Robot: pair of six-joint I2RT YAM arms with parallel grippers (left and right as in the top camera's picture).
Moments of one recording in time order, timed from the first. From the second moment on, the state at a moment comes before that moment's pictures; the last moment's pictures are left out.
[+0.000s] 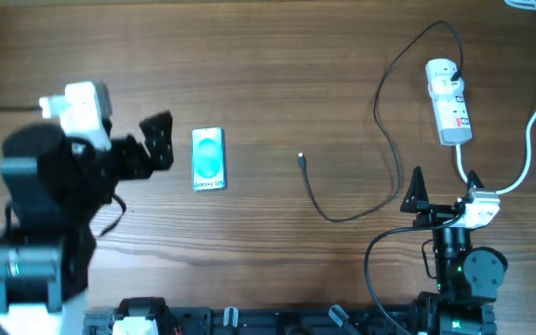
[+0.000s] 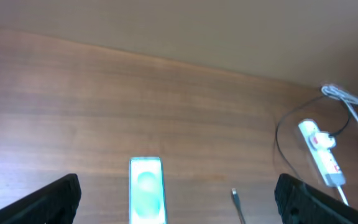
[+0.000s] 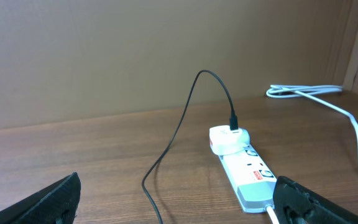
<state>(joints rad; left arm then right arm) 0.00 0.94 1.25 -0.86 0.21 -0.24 -0.15 0.01 0.01 0.00 -0.10 0.11</state>
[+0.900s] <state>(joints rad) -0.23 1.94 1.22 -0.82 0.01 -0.29 -0.15 0.01 0.01 0.00 -0.10 0.11</state>
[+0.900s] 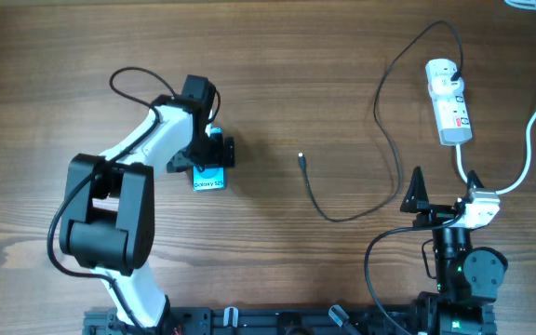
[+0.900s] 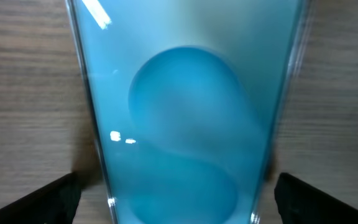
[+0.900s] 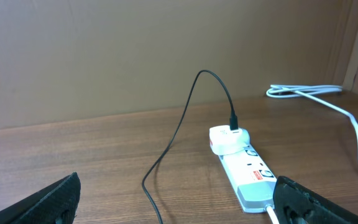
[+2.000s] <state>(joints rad) -0.23 1.90 1.20 -0.83 0.10 -0.30 -0.15 0.01 0.01 0.00 -0.10 0.11</state>
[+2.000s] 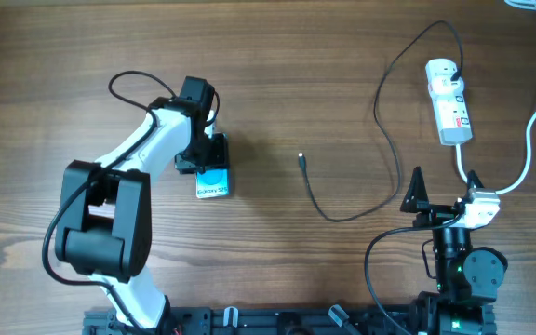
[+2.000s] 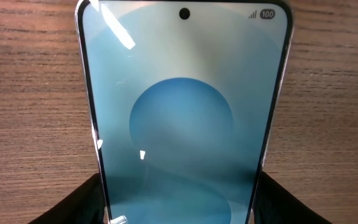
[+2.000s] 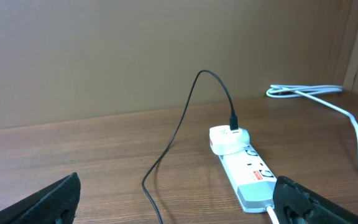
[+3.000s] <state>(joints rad) -0.23 1.91 1.50 -1.25 0.86 -0.49 -0.15 0.01 0.01 0.00 -0.10 0.16</state>
